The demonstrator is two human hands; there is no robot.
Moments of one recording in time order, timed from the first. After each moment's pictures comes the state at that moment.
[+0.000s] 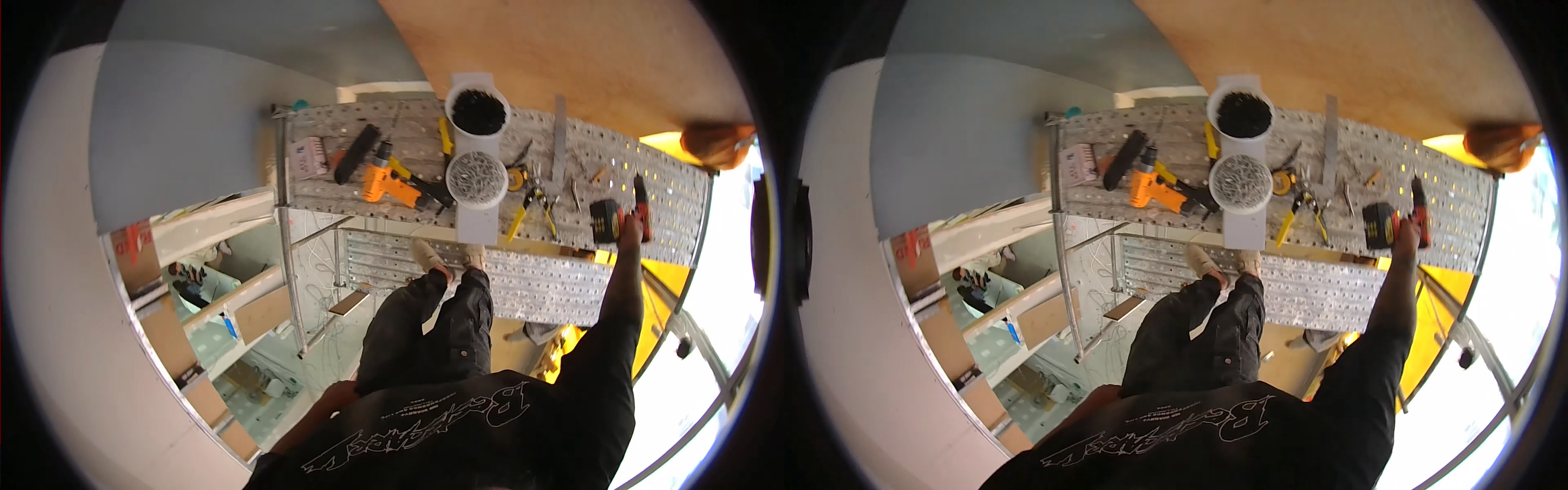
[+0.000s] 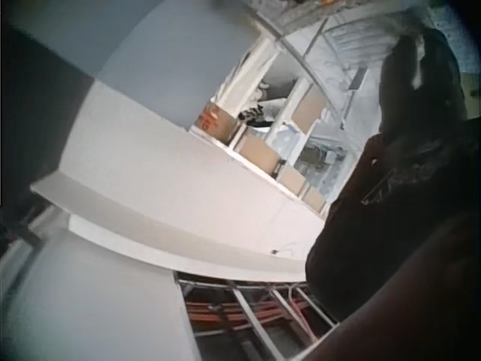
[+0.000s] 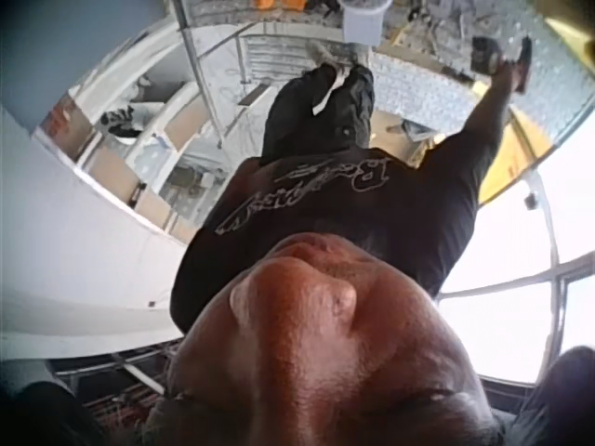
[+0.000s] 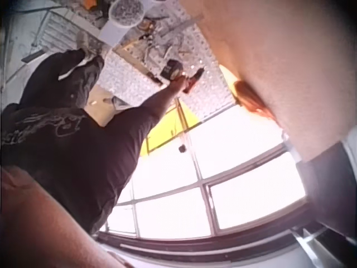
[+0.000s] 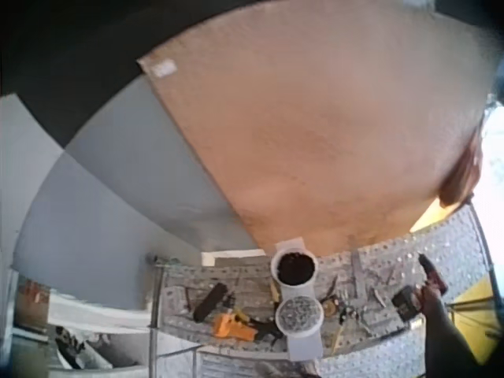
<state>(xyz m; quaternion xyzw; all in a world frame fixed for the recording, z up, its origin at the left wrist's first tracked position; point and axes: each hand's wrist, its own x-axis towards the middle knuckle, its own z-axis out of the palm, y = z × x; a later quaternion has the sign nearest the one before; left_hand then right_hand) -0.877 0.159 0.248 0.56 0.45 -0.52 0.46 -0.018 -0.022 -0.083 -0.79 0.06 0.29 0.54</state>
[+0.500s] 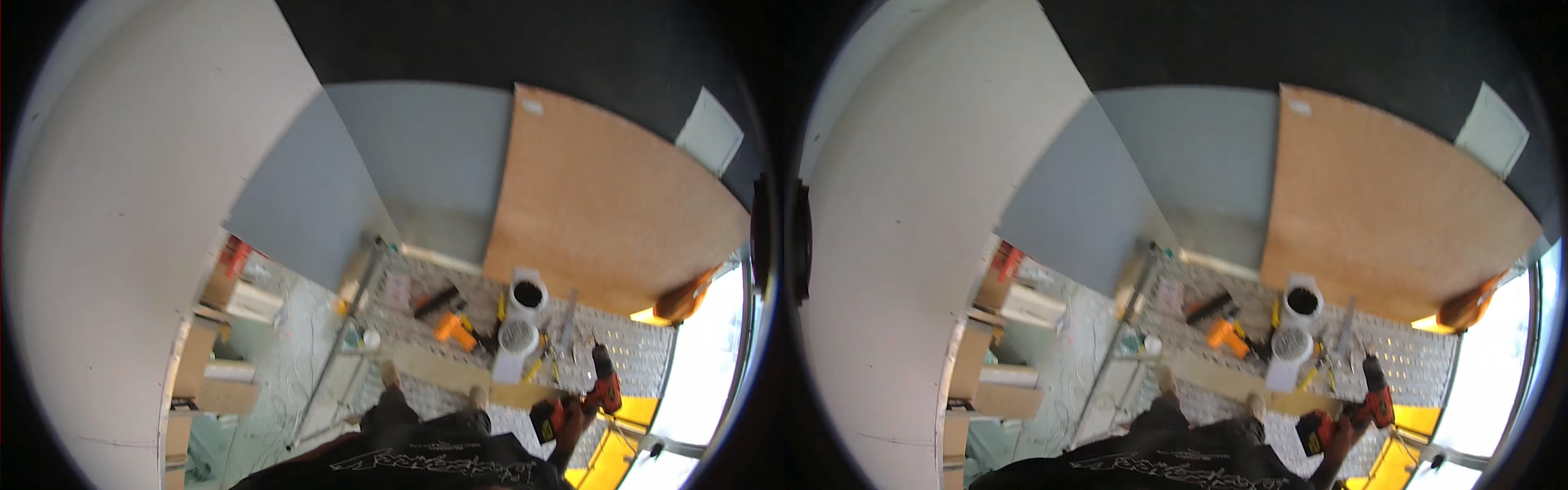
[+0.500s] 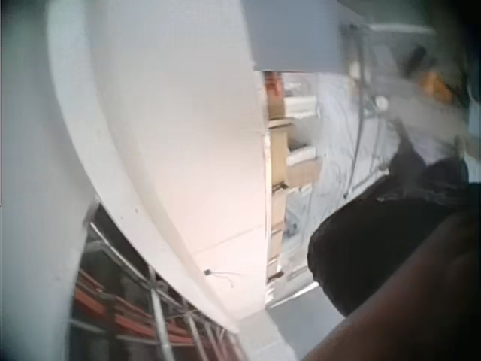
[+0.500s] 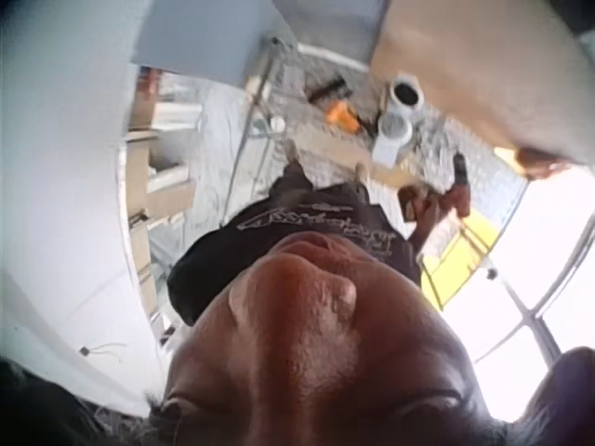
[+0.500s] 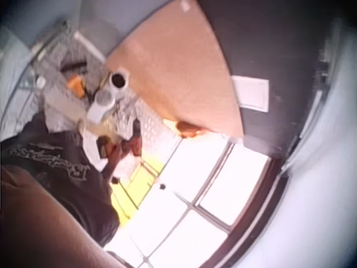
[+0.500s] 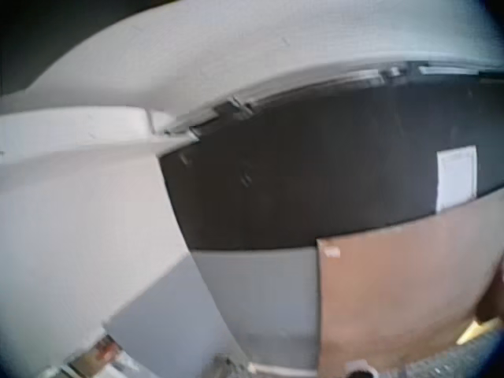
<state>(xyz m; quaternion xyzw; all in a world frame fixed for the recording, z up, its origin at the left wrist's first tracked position) -0.971 0.285 0.195 0.71 0.46 -0.26 0.47 -0.388 0.082 0.263 -0.61 0.01 0.16 0.78</state>
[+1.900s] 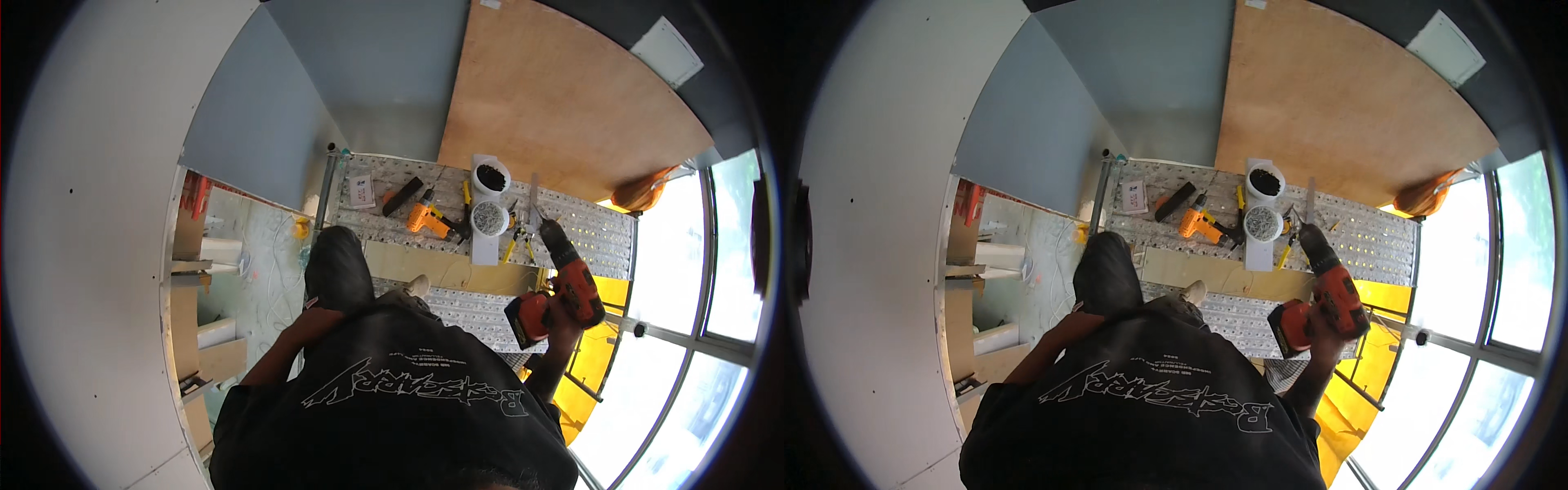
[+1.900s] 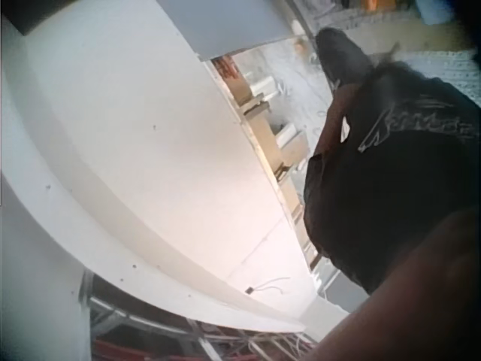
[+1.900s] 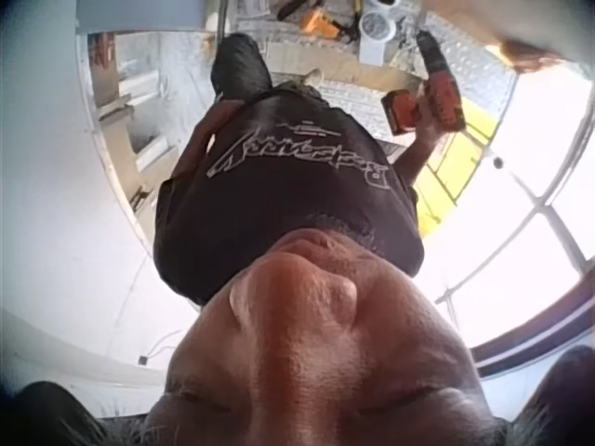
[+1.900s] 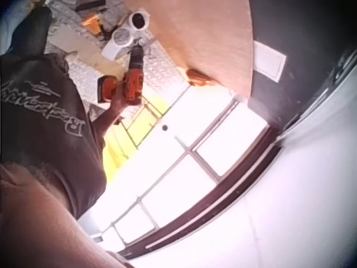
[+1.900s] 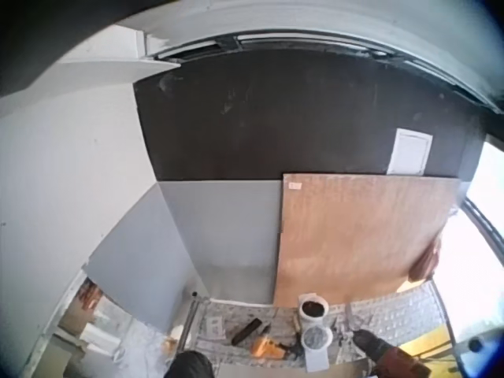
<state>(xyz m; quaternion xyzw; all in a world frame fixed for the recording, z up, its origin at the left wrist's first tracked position) -0.984 0.430 0.386 0.88 0.23 -0.23 0.36 -0.530 0.129 0.487 -0.79 -0.12 0.22 0.56</state>
